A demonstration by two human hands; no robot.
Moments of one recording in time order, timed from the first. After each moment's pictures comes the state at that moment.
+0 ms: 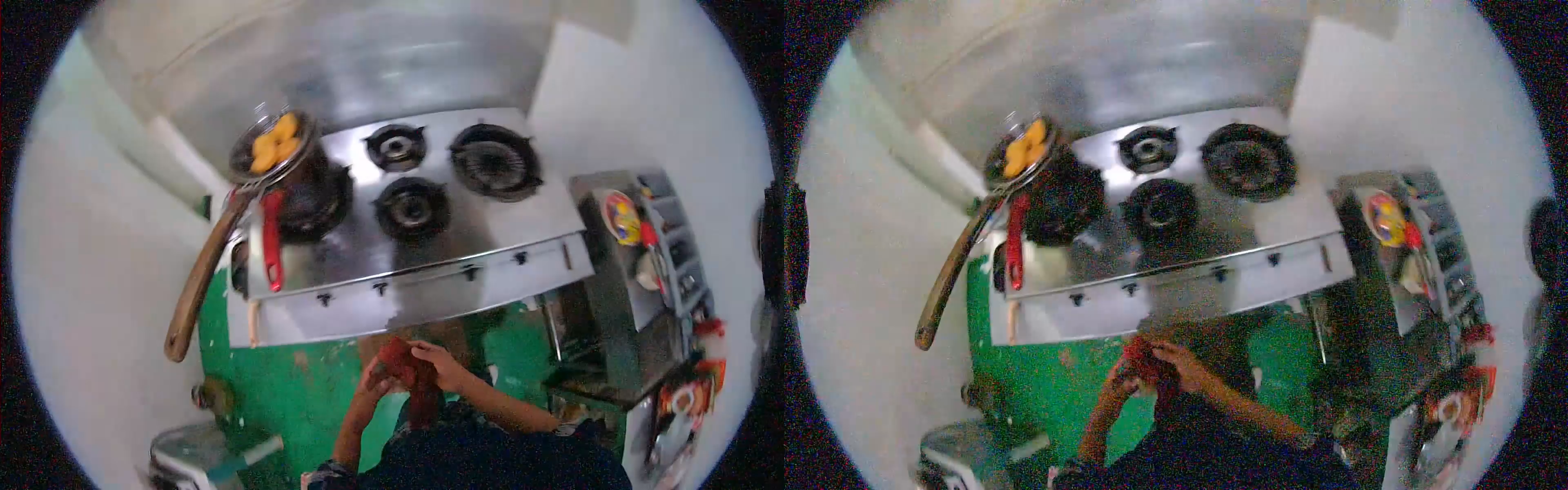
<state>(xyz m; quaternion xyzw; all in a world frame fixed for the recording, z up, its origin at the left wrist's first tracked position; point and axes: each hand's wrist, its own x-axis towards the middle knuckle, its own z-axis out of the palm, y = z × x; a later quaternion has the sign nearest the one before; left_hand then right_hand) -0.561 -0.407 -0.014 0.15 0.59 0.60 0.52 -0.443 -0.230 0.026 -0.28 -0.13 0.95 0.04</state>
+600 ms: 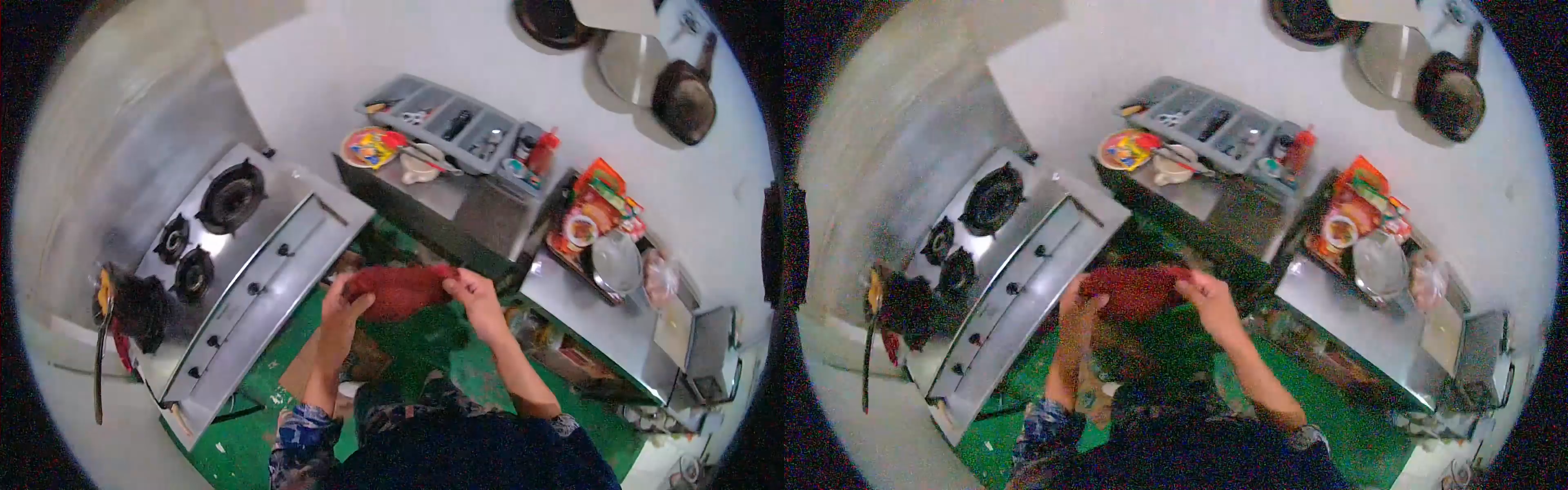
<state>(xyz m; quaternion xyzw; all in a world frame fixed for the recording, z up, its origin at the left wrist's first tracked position) -0.254 -0.205 0.159 0.46 0.37 0.51 0.62 -0.025 -0.234 0.164 -0.54 -0.49 0.48 0.49</state>
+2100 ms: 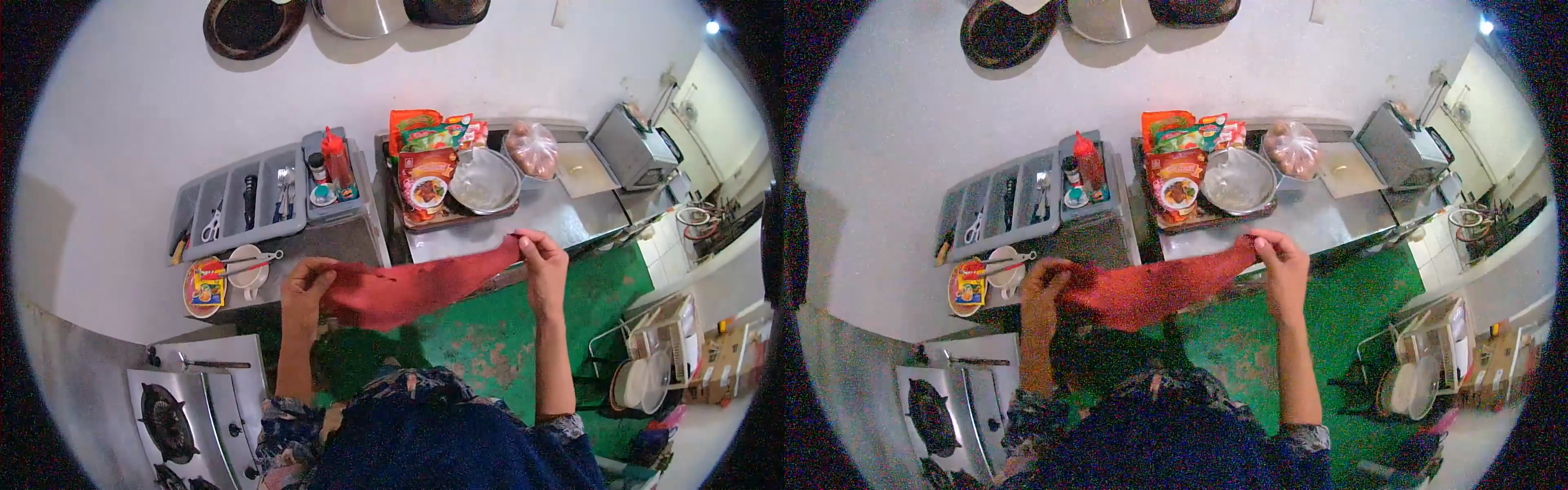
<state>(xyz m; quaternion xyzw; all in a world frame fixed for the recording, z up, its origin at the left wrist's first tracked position) -0.026 -0.053 0.192 0.66 0.19 0.26 0.68 0.161 -0.349 0.207 -0.68 -0.17 -0.01 0.72</state>
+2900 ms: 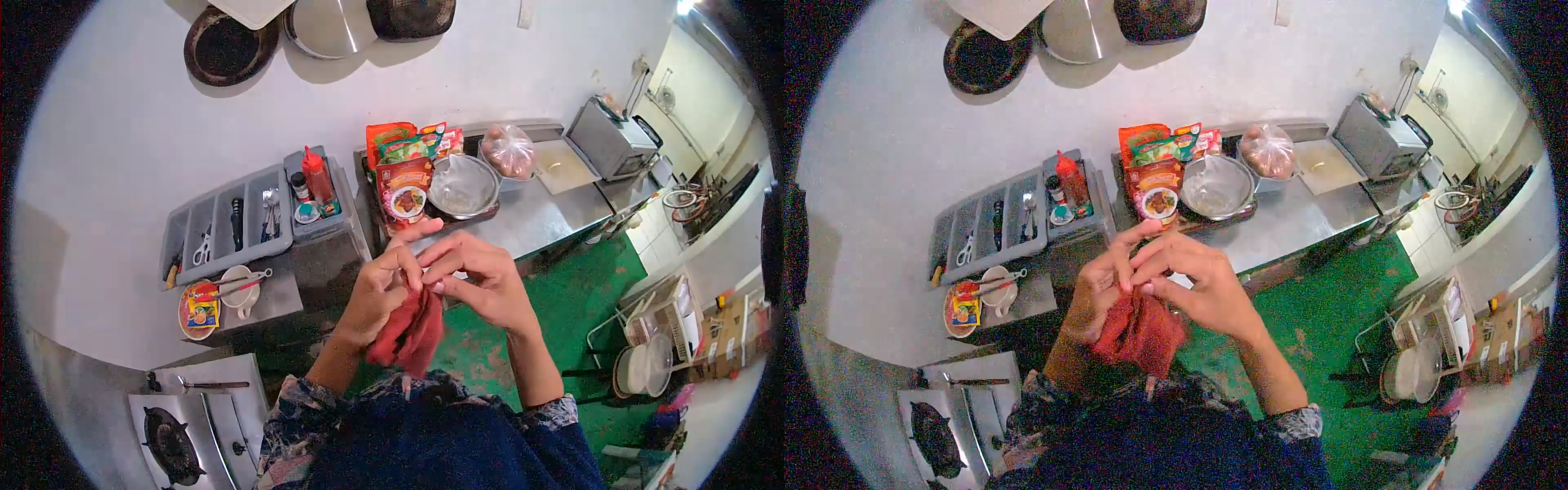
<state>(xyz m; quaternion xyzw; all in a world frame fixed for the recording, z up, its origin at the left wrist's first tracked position) 0.036 -0.140 0.255 0.54 -0.19 0.11 0.81 0.101 -0.301 0.295 -0.62 -0.55 0.02 0.56</state>
